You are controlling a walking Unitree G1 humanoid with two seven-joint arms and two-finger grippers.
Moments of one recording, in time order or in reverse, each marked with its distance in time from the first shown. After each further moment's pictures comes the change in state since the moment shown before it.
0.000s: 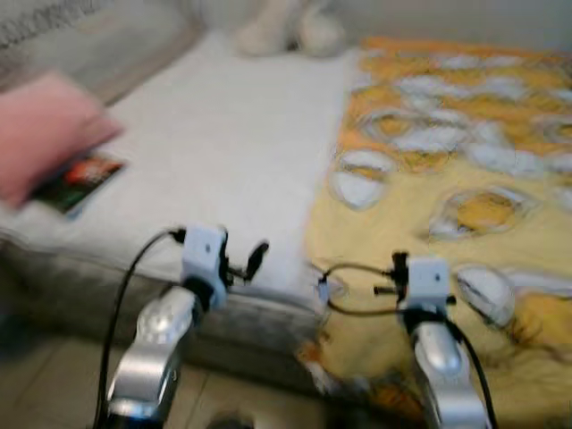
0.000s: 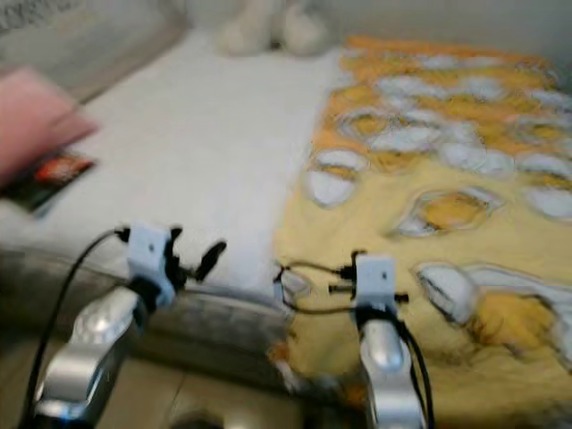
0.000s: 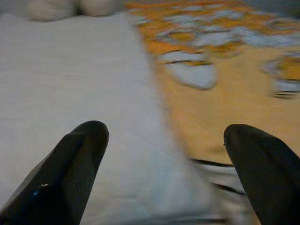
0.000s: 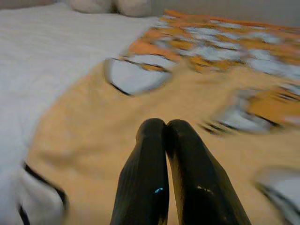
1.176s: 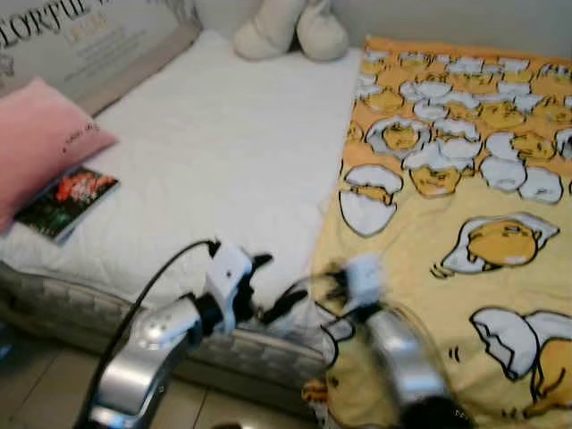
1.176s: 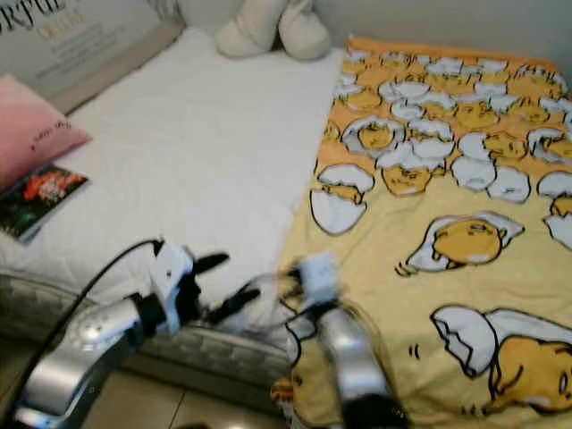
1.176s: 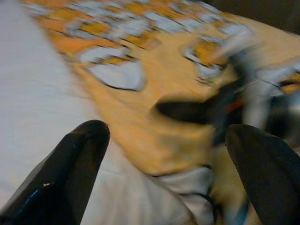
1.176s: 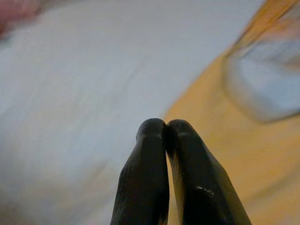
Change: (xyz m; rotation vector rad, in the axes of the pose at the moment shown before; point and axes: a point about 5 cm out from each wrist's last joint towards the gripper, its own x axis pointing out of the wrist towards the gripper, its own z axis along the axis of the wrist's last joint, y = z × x) left arm -0.015 -0.024 0.001 0.052 0.040 -0.447; right arm 0.027 0.050 -0.005 0.089 0.013 0.348
